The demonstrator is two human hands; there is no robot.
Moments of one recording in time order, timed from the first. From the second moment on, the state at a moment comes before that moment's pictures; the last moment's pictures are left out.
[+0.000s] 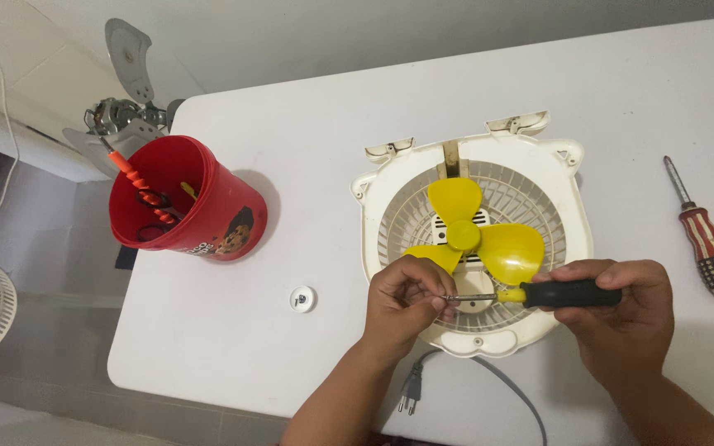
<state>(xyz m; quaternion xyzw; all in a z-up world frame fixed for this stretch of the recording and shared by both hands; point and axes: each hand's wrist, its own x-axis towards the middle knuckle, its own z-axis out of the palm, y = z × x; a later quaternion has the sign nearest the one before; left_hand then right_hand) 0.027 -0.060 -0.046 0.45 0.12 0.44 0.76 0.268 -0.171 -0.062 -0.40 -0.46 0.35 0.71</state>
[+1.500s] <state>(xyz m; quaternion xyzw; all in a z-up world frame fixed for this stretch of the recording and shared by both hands) 0.017 -0.057 0.003 0.71 0.29 0.45 0.45 0.282 -0.158 -0.035 -0.55 -0.62 0.18 0.52</state>
